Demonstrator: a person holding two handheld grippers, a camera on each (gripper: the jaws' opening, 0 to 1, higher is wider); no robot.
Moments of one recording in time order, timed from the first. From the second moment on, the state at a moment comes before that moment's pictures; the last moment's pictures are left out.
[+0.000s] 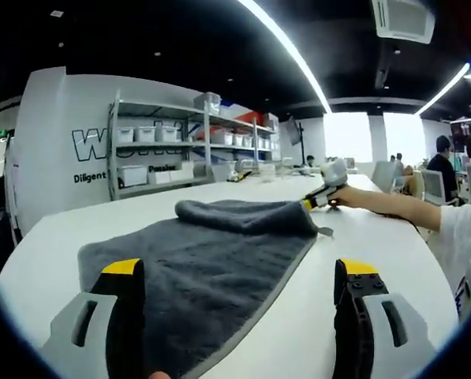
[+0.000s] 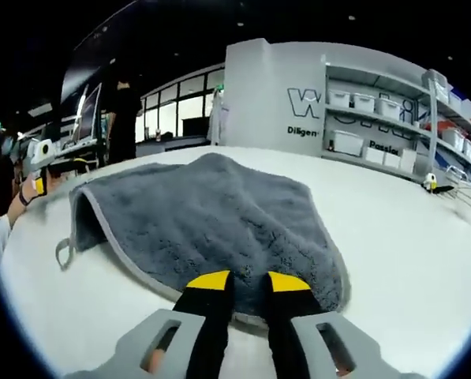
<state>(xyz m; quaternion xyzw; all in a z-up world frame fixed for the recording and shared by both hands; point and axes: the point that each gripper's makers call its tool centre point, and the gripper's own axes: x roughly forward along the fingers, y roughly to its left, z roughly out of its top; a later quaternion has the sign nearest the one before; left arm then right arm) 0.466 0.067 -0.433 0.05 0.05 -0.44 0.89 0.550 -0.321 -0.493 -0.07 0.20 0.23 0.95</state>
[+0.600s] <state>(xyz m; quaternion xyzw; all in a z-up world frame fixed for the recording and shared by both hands) 0.470 0.075 -0.432 0.05 0.05 -0.43 0.90 0.514 -0.399 -0.495 -0.12 0.29 0.10 0.94</state>
